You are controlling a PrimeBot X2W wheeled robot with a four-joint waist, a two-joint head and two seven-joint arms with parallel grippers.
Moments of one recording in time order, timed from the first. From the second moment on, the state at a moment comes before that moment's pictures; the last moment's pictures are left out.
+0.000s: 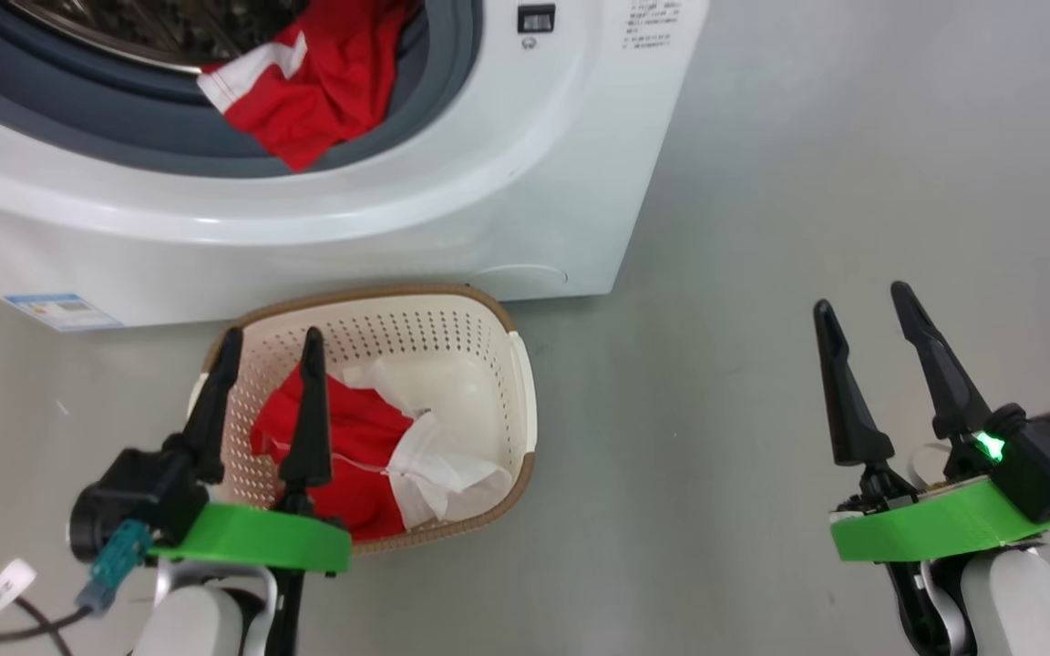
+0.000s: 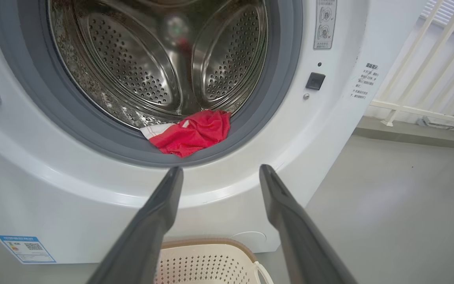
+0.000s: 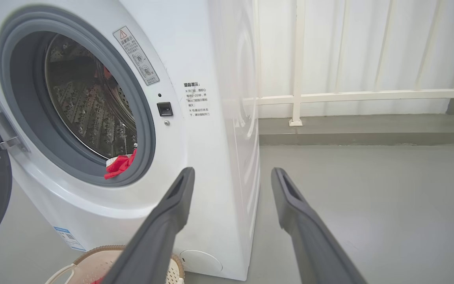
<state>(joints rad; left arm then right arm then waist) -0.31 0.06 -0.13 0.23 -0.31 0.02 -0.25 -0.16 -0.05 0.03 0.03 0.28 0.12 -0.26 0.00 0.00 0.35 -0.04</state>
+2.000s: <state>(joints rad) 0.05 0.05 -0.04 0.11 -0.25 0.05 -0.25 0.10 -0.04 -0.02 0.03 0.25 0.12 -0.26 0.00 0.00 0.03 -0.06</state>
